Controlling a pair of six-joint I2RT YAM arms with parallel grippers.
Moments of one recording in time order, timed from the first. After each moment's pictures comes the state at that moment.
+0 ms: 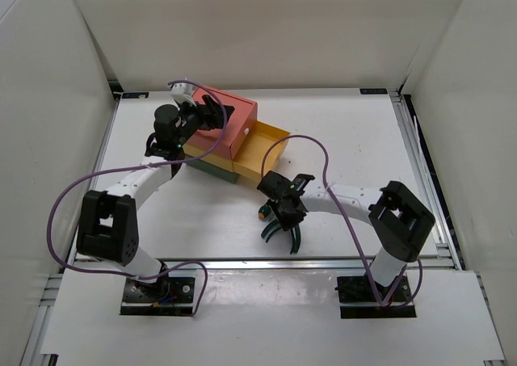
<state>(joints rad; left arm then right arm) -0.23 1.54 0.99 0.52 0.33 -0.45 0.97 1.67 1.05 -0.73 0.11 0.38</state>
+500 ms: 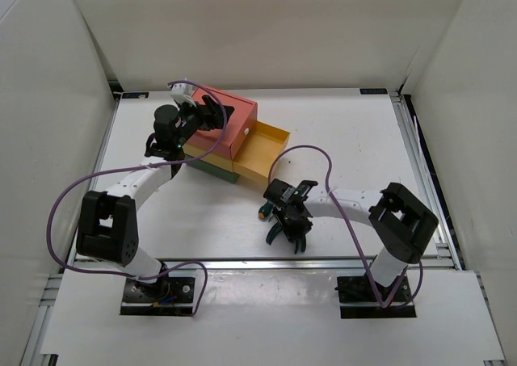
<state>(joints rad) -0.23 1.54 0.99 0.52 0.33 -0.45 0.97 1.66 0.96 -0.75 0.05 0.41</state>
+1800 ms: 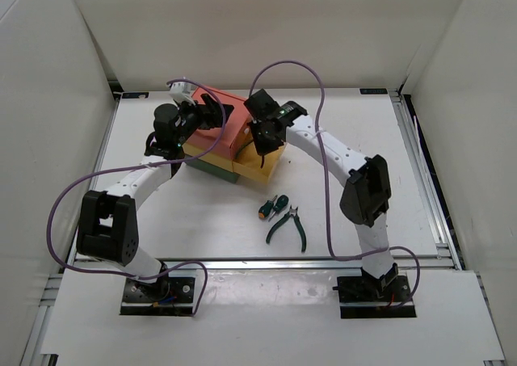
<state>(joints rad) -0.23 1.54 1.00 0.51 0.33 -0.48 0.76 2.05 2.01 -0.99 0.12 0.33</state>
